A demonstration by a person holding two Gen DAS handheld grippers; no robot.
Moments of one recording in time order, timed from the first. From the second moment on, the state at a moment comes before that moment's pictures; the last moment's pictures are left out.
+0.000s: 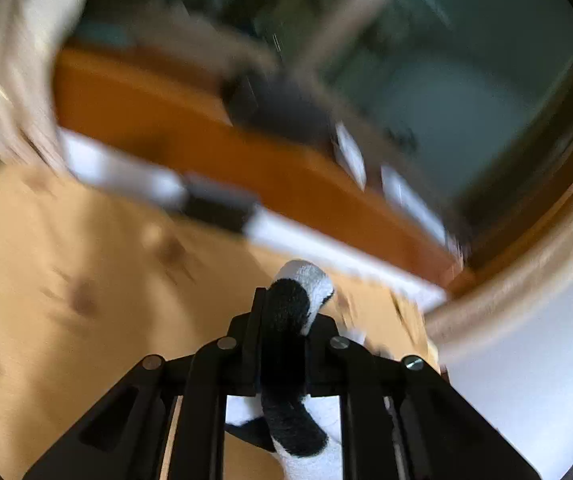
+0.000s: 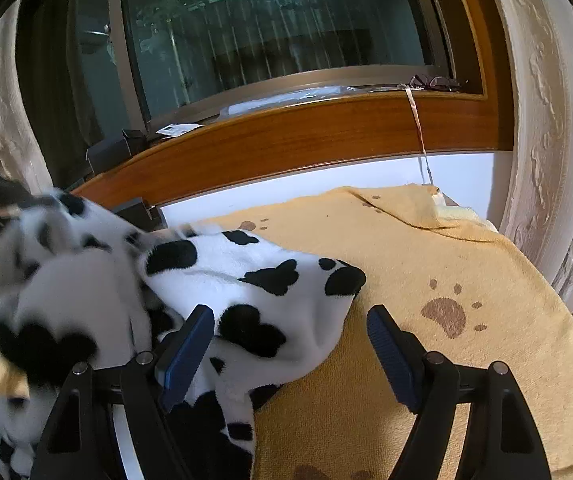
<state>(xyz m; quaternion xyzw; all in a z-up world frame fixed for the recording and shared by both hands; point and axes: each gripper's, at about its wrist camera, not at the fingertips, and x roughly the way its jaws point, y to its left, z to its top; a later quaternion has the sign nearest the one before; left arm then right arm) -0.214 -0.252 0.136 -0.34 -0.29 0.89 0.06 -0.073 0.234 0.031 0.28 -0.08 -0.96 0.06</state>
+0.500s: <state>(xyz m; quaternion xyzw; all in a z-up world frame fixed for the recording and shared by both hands) -0.089 -0.426 0.196 -0.24 -0.21 0.92 -0.25 -0.069 0.228 0.035 0.27 -0.07 -0.96 0.06</state>
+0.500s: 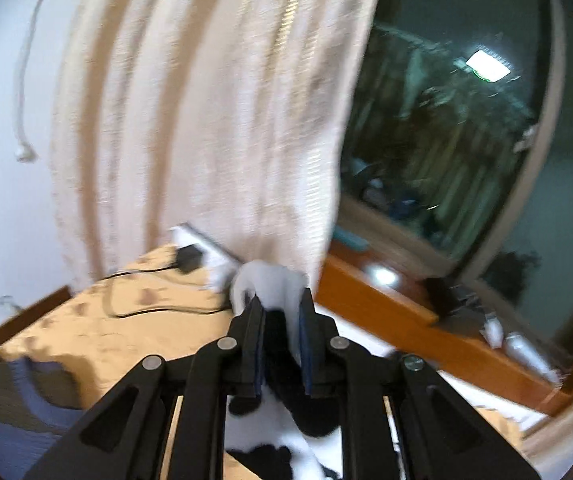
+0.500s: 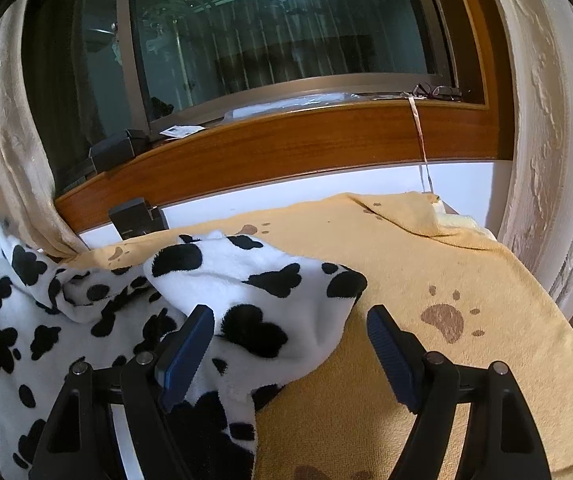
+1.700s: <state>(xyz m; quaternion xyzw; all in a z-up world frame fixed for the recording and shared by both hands) -0.197 -0.147 -0.016 -0.46 0.18 0.87 0.02 -0.074 0.230 0.030 0.28 -0.08 -0.95 0.06</state>
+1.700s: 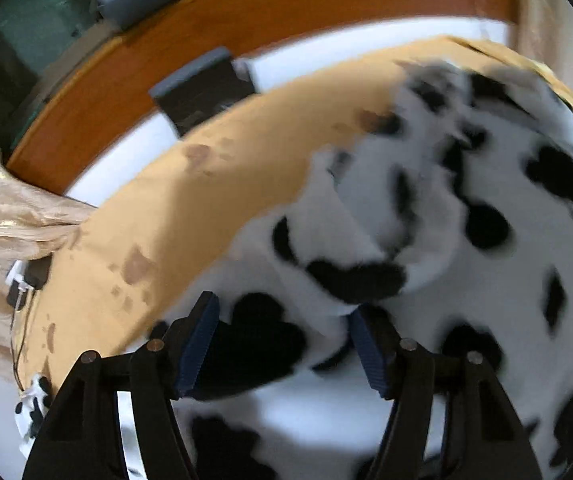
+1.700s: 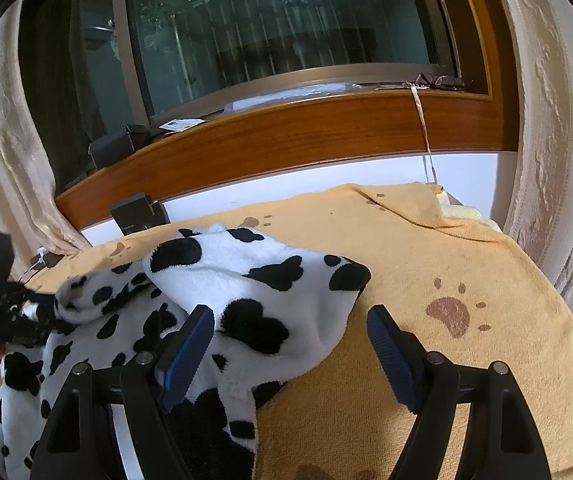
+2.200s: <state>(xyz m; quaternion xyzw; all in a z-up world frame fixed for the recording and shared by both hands) -0.243 -0.235 0.025 -0.44 -0.02 0.90 0.01 -0.077 0.233 0.028 0.29 -0.09 -0.95 0.06</state>
